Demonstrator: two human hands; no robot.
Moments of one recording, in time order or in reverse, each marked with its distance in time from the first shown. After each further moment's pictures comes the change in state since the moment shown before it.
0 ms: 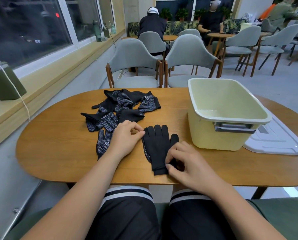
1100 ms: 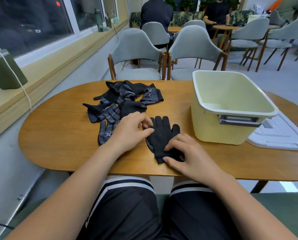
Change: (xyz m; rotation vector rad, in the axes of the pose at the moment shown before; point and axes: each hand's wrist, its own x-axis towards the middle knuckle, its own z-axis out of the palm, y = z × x) left_hand -0.020 0.026 -0.018 0.061 -0.082 0.227; right_hand 0.007 0.007 0.005 -0.026 0.015 -0.015
